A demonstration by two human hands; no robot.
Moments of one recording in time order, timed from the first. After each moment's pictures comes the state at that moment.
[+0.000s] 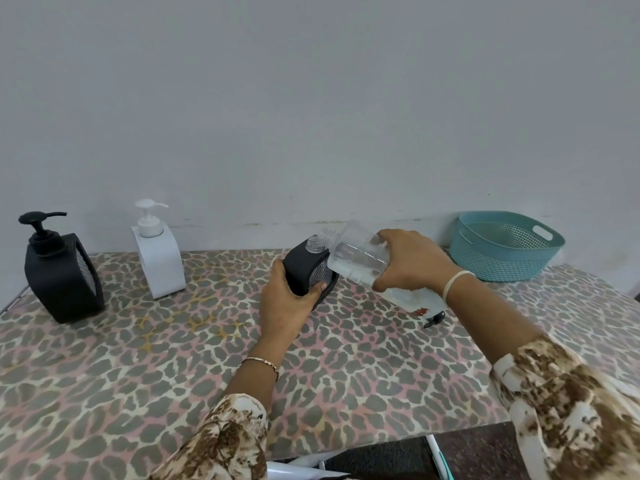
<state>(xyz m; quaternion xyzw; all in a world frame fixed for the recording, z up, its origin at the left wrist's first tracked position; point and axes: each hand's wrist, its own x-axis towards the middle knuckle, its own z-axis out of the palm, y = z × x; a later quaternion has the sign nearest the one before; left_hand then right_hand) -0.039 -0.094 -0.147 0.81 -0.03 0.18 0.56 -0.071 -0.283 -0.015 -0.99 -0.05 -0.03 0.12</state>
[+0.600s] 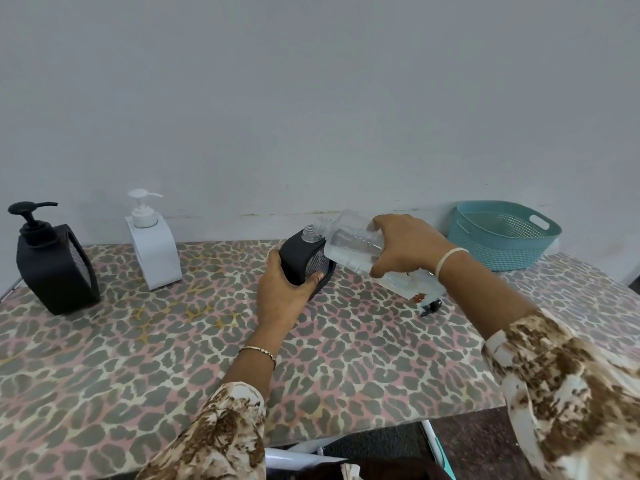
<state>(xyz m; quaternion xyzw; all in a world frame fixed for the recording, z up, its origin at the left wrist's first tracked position) -0.040 -0.094 -0.146 0.79 -0.03 0.17 0.58 -0.065 -0.279 -0.006 -1.00 -0.04 0.01 0.07</state>
